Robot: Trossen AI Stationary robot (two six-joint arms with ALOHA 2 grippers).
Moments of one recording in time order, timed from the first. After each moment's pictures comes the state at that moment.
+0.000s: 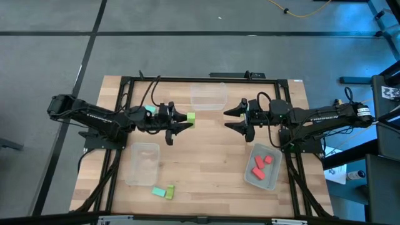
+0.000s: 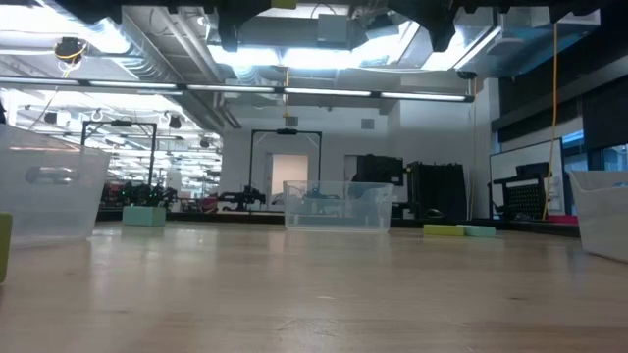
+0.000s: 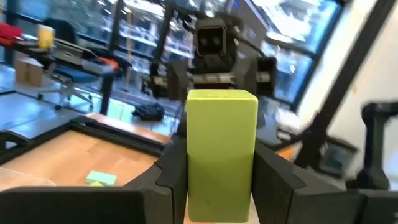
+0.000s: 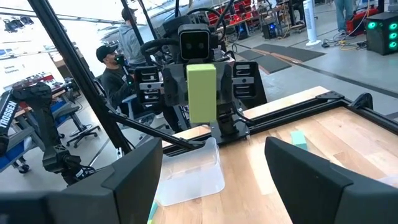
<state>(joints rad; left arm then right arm) -0.08 1.16 0.60 0.73 -0.17 -0.30 0.02 1.01 0.67 0.34 -0.01 0.36</state>
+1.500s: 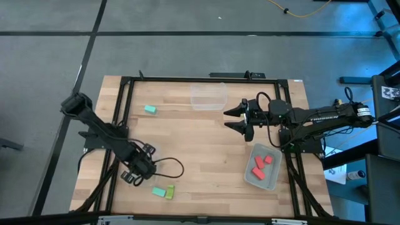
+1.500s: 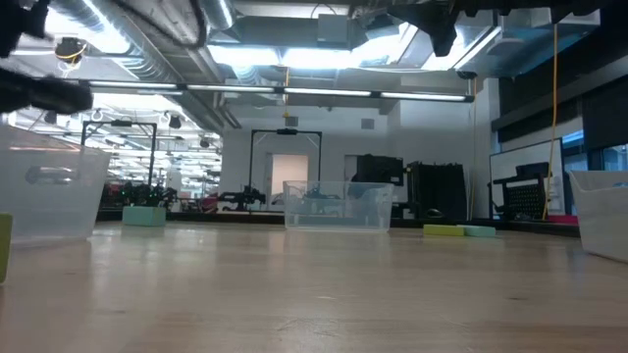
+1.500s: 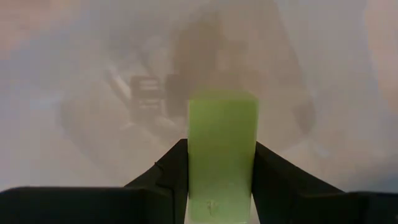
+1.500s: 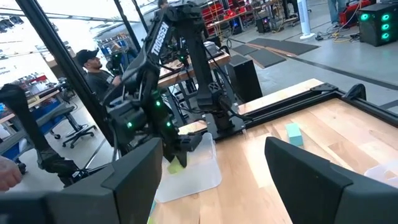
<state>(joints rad) -0.66 1.40 0.83 -0.87 0.06 -0.14 0.02 1.01 0.67 0.32 0.01 0.38</state>
